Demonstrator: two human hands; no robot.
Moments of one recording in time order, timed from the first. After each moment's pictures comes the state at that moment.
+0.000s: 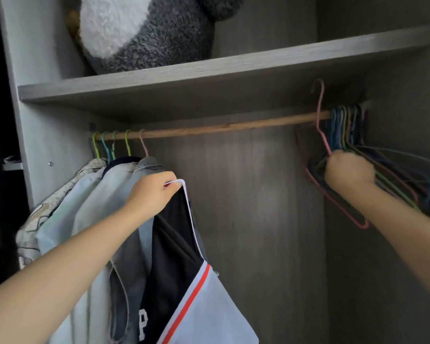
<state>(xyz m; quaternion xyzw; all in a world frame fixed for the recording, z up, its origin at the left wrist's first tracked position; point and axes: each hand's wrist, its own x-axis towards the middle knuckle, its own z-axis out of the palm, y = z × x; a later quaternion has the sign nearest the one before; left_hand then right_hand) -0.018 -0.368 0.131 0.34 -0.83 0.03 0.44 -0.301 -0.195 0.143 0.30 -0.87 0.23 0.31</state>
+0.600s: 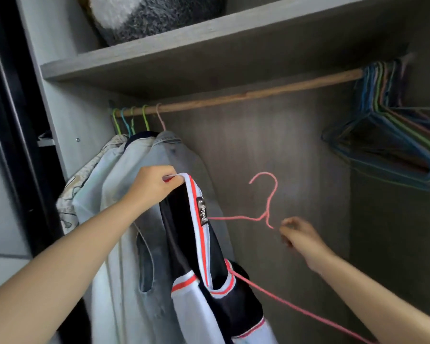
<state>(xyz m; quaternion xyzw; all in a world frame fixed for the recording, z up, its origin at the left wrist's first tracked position) 0.016 -0.370 0.099 0.30 -0.84 0.04 0.44 -0.227 -0.246 -0.022 0.41 -0.67 0.59 -0.19</state>
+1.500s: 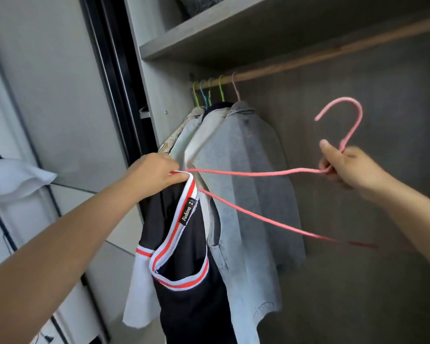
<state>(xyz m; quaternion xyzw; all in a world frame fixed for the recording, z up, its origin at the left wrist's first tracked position) 0.149 -0.344 0.099 0.44 -0.84 0.26 0.18 -0.182 -0.269 0.070 0.58 -0.56 0.57 -0.16</state>
